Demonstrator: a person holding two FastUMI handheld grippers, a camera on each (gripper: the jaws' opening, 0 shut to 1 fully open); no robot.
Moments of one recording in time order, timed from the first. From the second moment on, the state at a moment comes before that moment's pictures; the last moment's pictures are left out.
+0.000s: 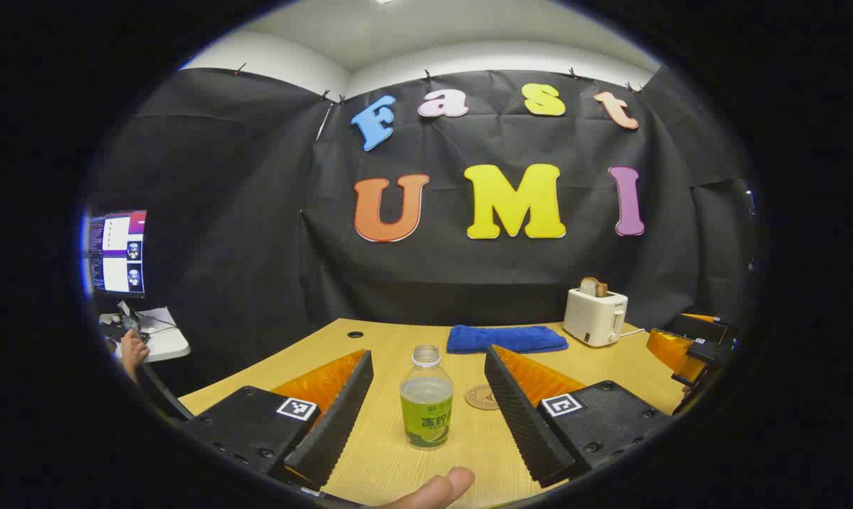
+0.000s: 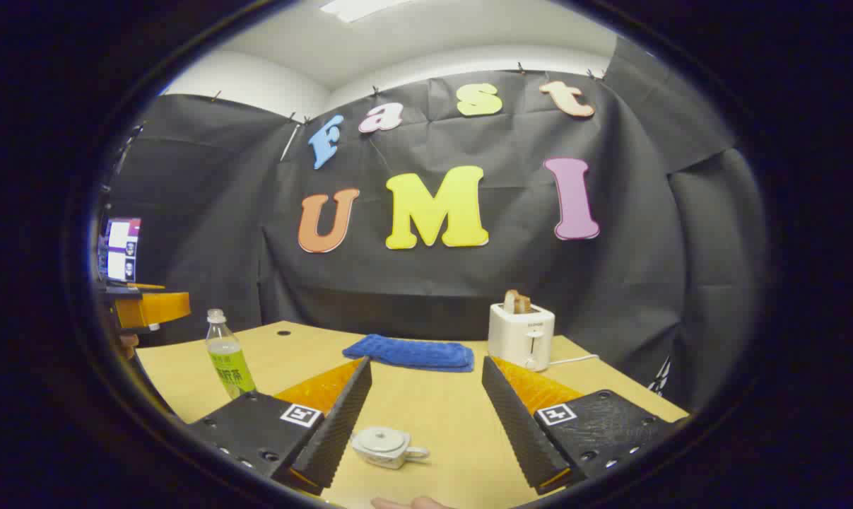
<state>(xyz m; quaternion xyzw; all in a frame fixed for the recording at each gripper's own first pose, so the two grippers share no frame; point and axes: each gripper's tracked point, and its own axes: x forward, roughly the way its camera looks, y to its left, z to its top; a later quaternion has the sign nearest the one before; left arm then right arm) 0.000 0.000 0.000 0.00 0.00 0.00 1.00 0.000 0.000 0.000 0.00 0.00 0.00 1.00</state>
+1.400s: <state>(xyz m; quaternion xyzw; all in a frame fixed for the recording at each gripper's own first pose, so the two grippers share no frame) 0.005 -0.003 -0.001 0.01 -0.01 -0.02 1.00 0.055 0.031 -0.109 0.01 0.09 0.02 1.00</state>
